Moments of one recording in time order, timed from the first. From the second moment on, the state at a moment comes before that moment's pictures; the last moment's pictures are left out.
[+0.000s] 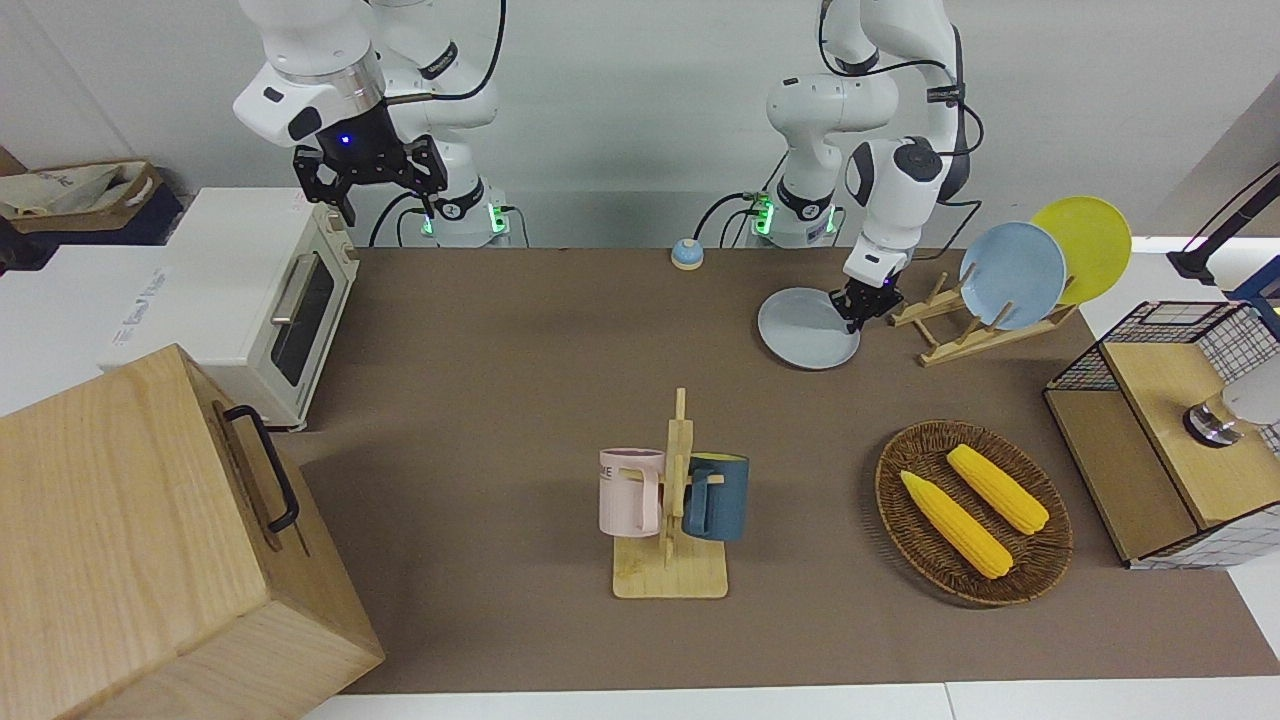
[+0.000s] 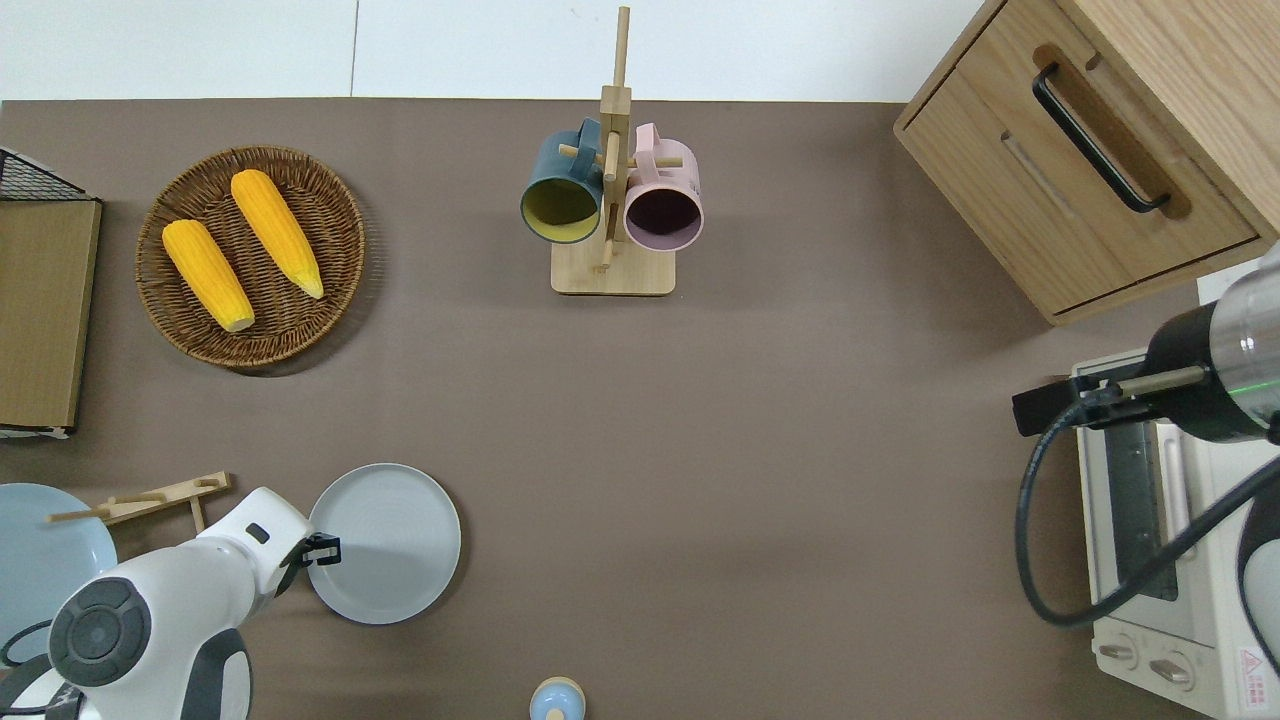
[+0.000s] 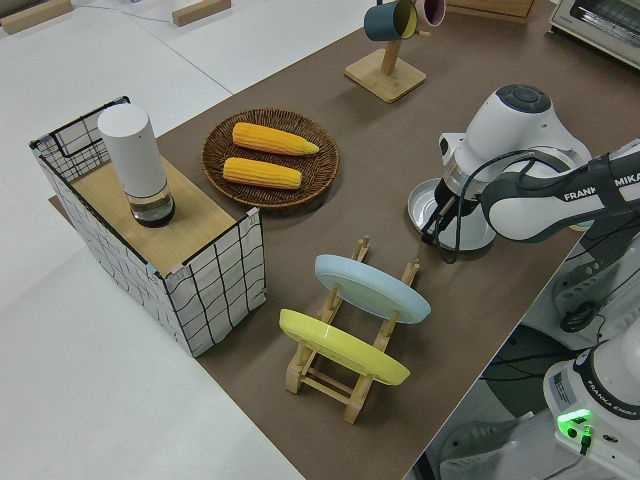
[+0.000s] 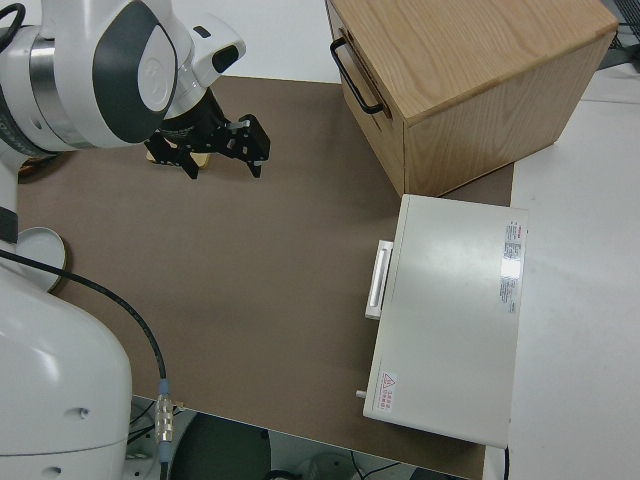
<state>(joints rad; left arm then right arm) 0.04 -0.28 -0.07 -2.78 0.00 2.60 -0.07 0.02 -0.01 0.12 -1.48 0.00 1.39 0.02</state>
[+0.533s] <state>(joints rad) 0.00 -0.28 -0.10 -2.78 0.00 2.60 -0.23 0.02 -0.01 0.12 -1.48 0.00 1.39 0.02</state>
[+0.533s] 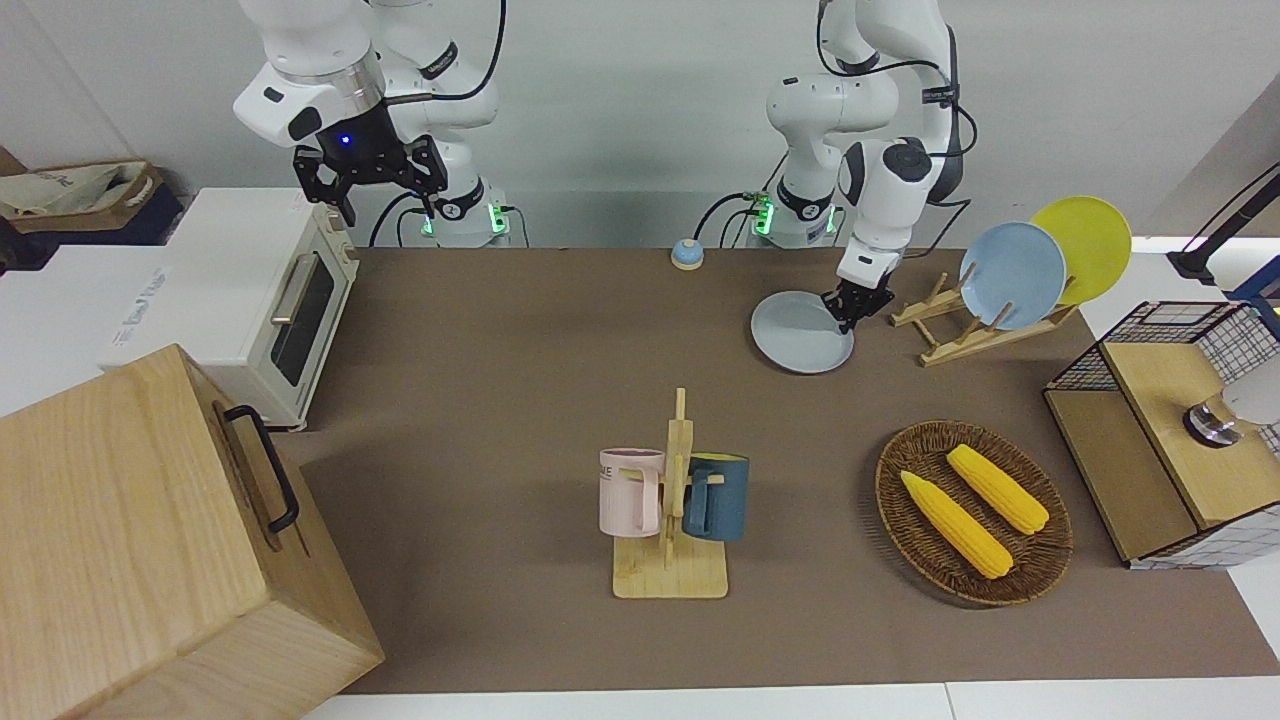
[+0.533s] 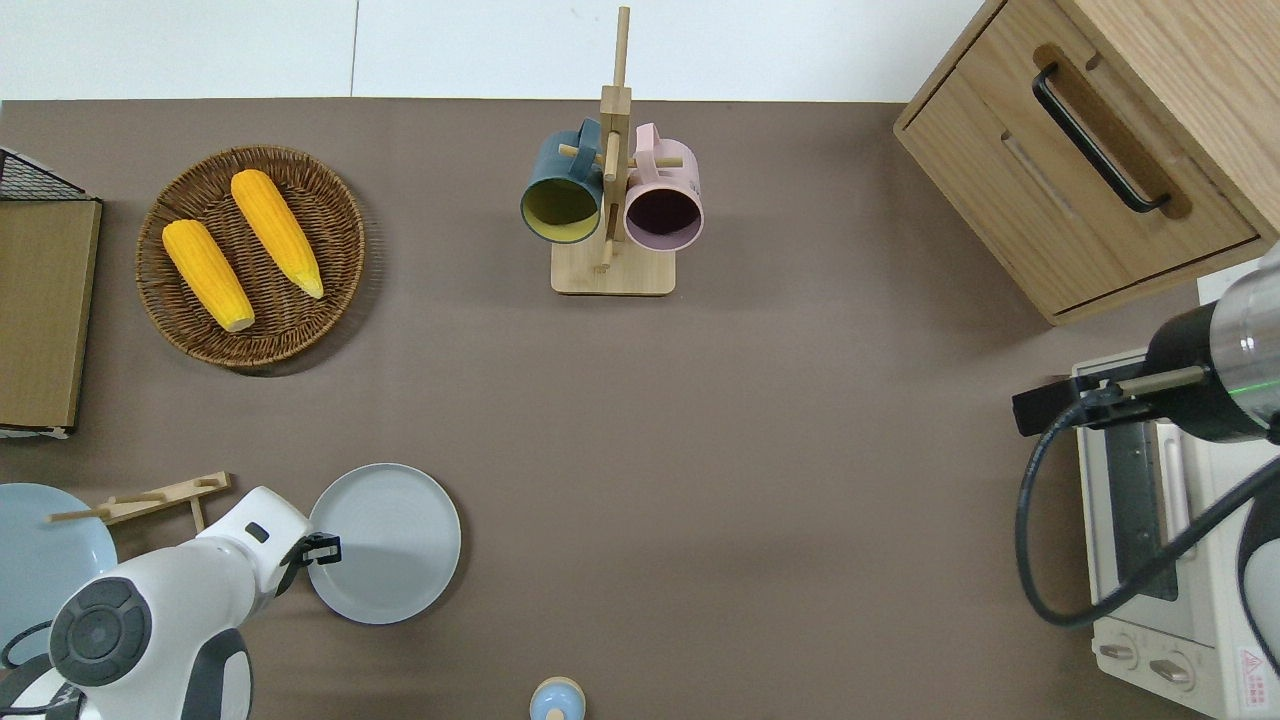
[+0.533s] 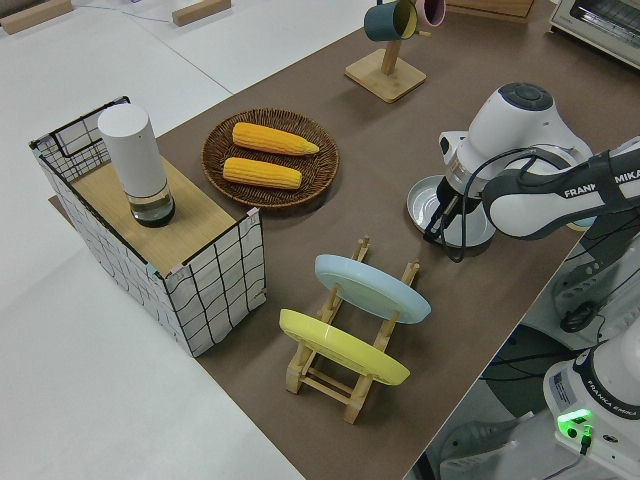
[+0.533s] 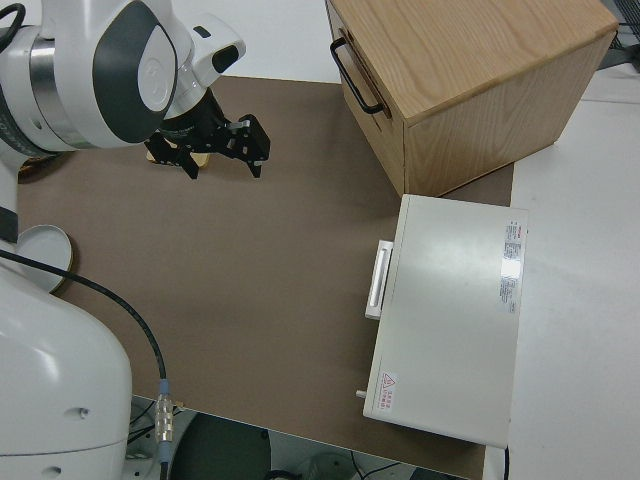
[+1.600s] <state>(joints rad) -0.34 -0.02 -0.42 -2.52 0.01 2.61 -1.17 0.02 -0.01 0.12 -1.48 0.00 1.39 0.02</state>
